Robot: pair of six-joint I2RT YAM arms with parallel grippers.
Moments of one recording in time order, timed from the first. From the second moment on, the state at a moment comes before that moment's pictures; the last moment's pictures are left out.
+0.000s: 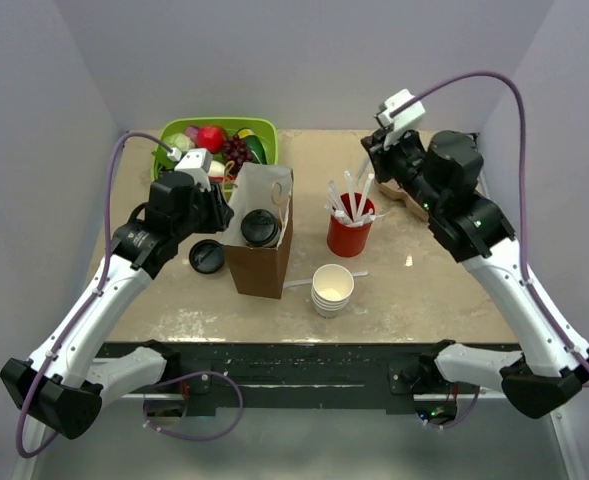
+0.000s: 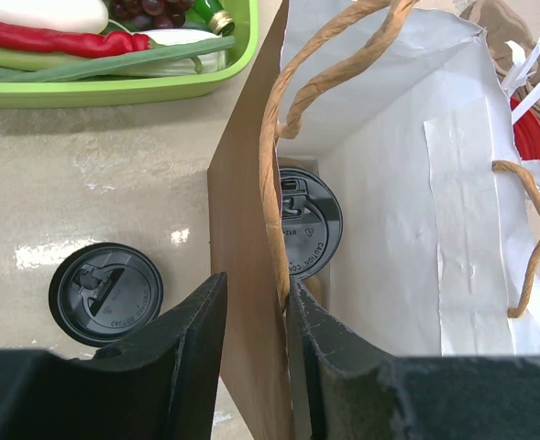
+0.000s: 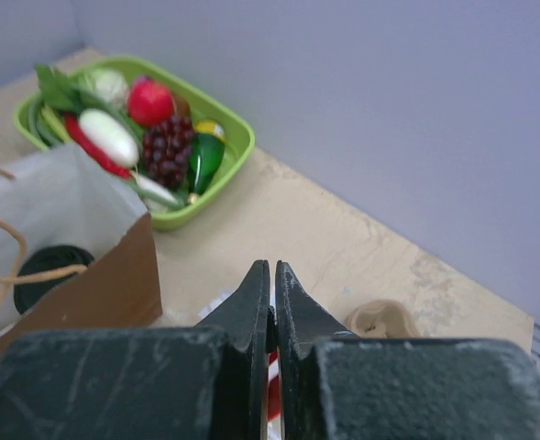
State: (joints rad) left arm -0.43 1.06 1.13 -0.59 -0.06 -0.38; right arm 0.55 1.20 1.50 -0.39 0.06 -0.22
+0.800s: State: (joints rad) left arm -0.43 1.06 1.13 -0.59 -0.06 -0.38; right arm 0.64 1.16 1.54 -0.08 -0.48 0.14
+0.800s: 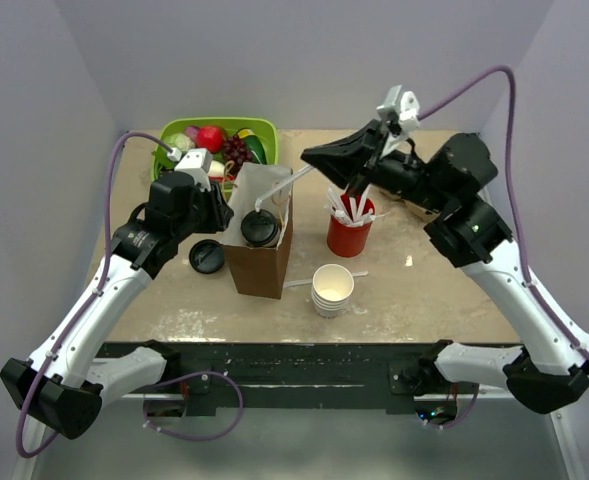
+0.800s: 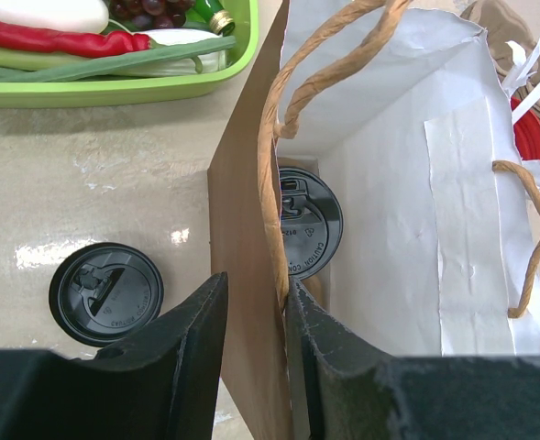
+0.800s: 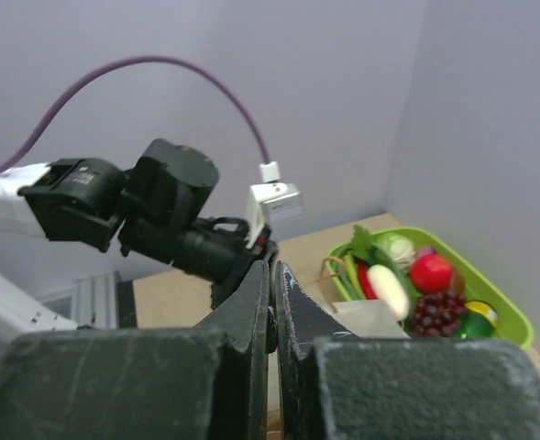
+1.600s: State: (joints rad) left arm -0.43 1.06 1.13 -0.59 -0.06 -0.38; right arm 0.95 1.51 1.75 -0.53 -0.22 -0.06
